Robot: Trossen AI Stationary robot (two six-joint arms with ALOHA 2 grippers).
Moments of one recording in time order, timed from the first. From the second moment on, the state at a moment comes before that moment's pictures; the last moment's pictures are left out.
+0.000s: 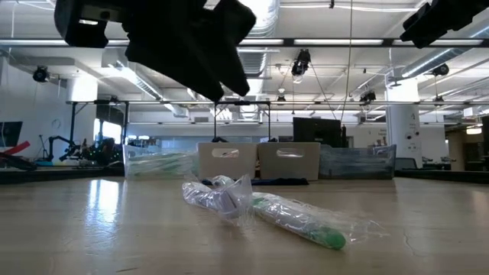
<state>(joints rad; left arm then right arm) -0.40 1.72 1.23 -0.35 -0.17 0.32 0.09 0.48 0.73 -0.78 0.16 0.03</state>
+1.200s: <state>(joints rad) -0.42 2.17 1.70 -0.73 -0.16 0.61 0.09 0.48 0.73 -0.78 0.16 0.03</state>
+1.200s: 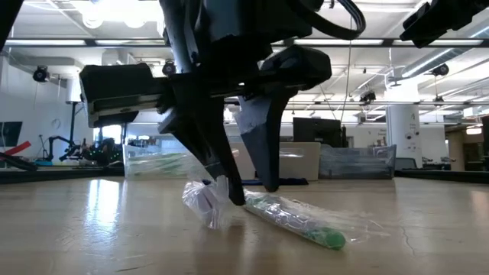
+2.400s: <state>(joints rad) -0.40 1.89 1.58 -0.56 -0.29 0.47 0.09 0.49 0.73 -0.78 0.16 0.02</state>
